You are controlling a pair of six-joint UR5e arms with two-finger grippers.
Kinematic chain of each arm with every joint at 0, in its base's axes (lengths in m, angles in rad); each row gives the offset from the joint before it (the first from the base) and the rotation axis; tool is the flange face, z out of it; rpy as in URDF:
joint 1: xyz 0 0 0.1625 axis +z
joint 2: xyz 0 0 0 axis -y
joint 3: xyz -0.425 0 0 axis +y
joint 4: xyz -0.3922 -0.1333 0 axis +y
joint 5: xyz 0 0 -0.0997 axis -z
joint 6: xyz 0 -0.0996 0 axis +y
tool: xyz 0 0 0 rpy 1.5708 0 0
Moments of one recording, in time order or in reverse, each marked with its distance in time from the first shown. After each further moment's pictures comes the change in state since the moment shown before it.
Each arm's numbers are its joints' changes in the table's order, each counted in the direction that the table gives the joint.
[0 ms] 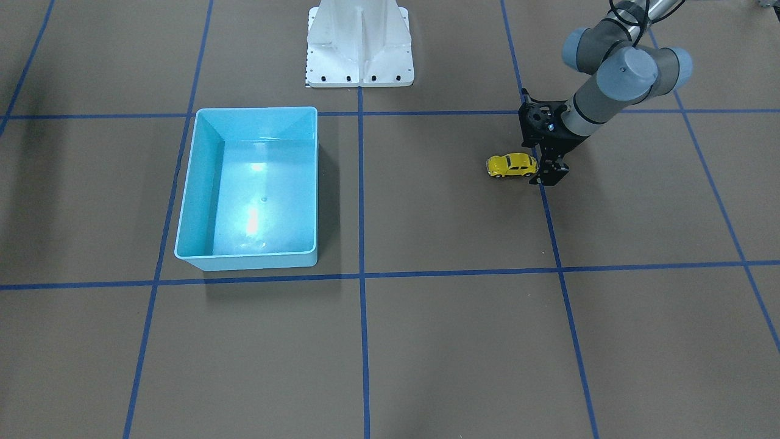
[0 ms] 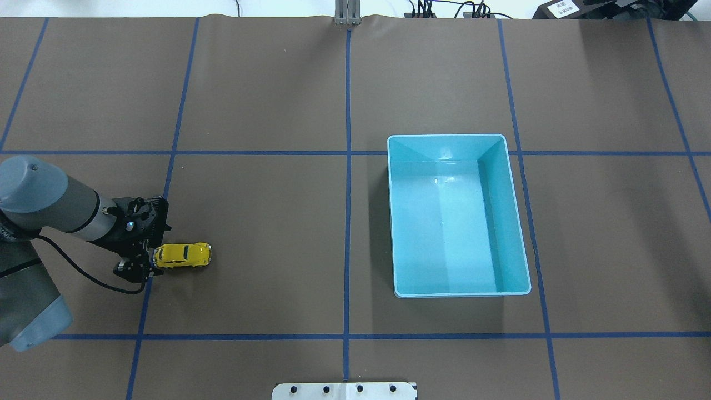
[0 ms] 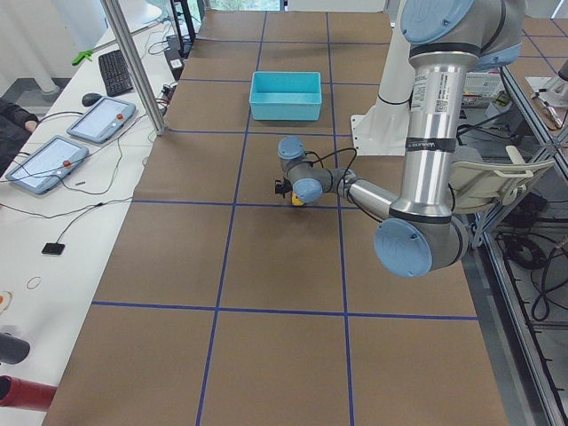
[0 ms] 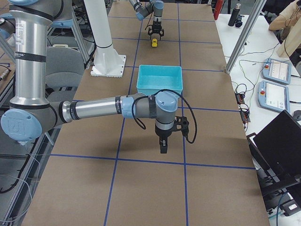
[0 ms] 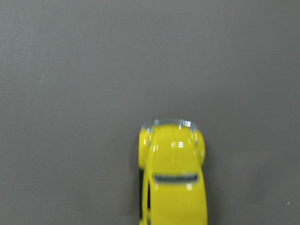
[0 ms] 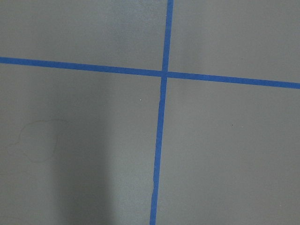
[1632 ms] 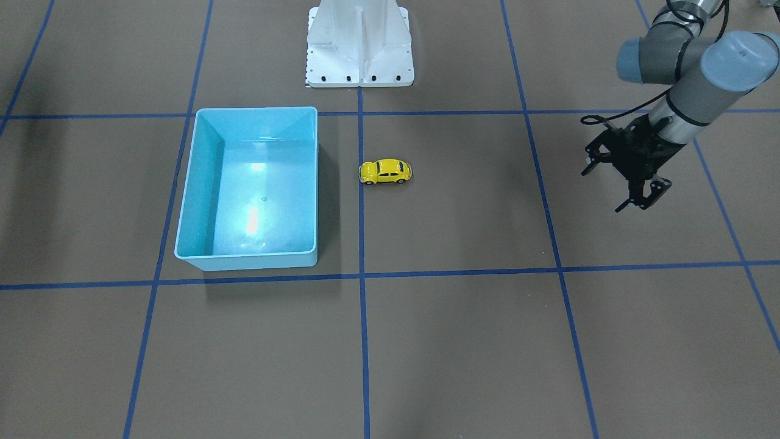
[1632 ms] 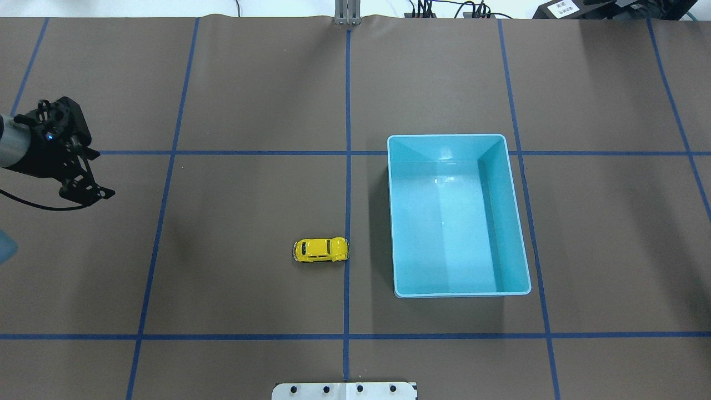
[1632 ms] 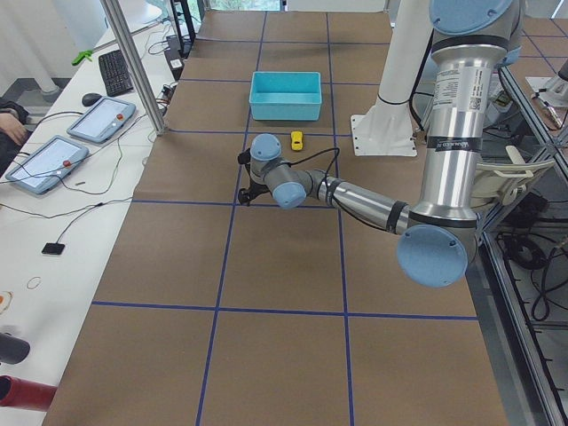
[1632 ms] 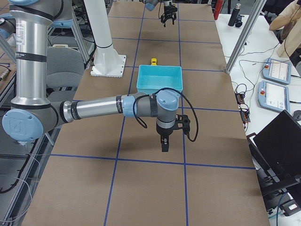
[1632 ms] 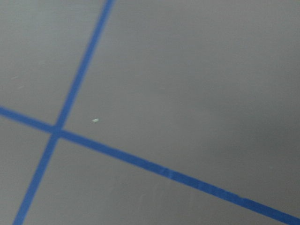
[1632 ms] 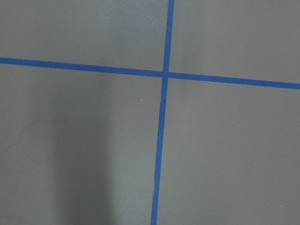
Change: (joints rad) left arm -0.340 0.015 0.002 -0.015 -0.056 0.320; right arm -0.003 0.023 -0.002 0.000 0.019 0.002
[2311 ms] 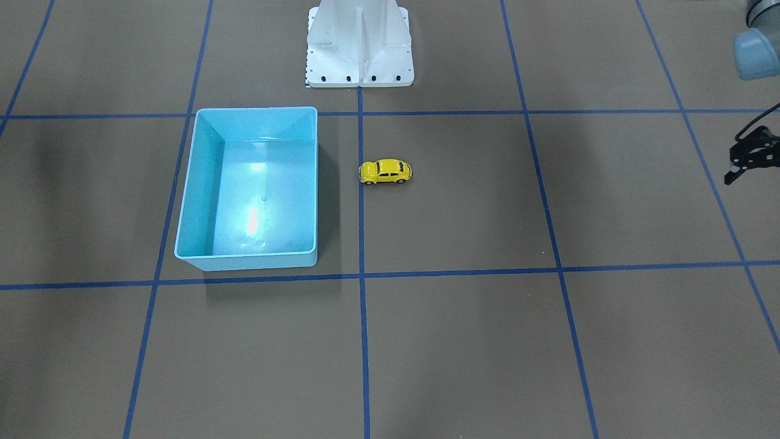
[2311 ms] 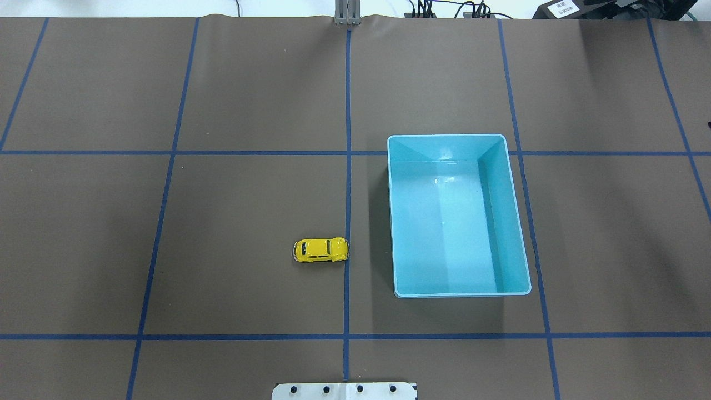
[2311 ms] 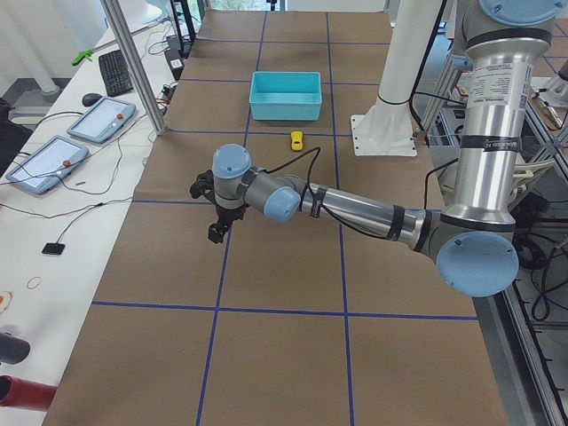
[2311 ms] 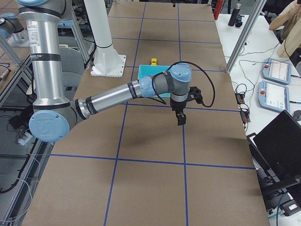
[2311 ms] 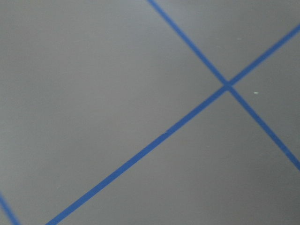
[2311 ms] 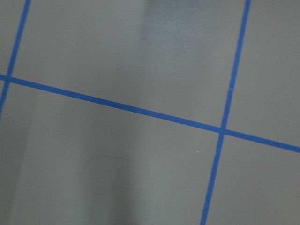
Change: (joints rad) left arm -0.399 0.001 -0.027 -0.365 -0.132 0.041; right arm -0.157 0.174 -0.062 0.005 0.026 0.008
